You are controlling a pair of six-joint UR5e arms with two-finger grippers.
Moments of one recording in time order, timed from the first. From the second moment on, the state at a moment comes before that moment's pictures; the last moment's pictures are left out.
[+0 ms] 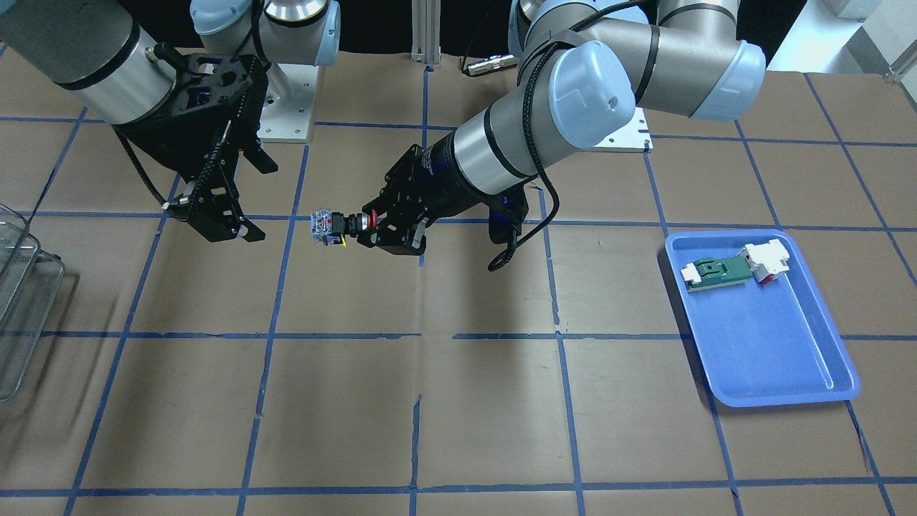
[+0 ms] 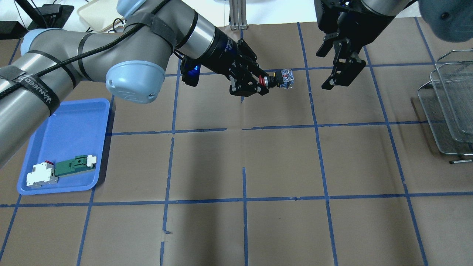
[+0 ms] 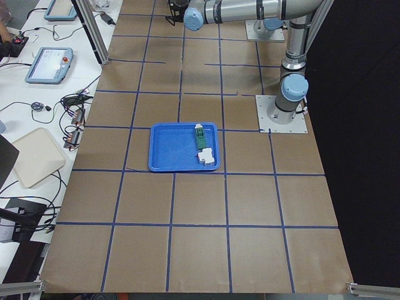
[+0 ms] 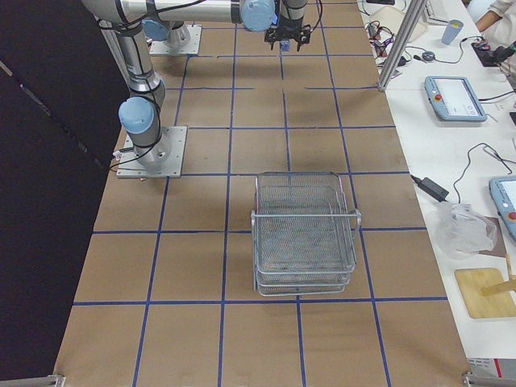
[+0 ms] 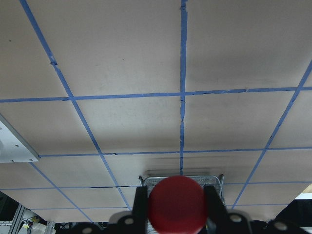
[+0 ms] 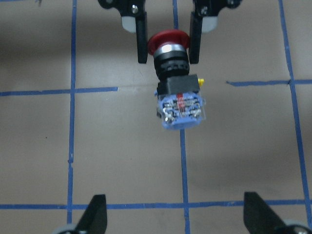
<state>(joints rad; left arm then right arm) -1.78 -1.81 -1.60 -1.18 0.84 -1.78 1.54 -1.49 1.49 -1.53 -1.22 -1.60</state>
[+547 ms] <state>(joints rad) -1.79 -1.81 -1.60 -1.18 0.84 -1.78 1.61 -1.45 1.51 -1.57 -1.19 -1.59</state>
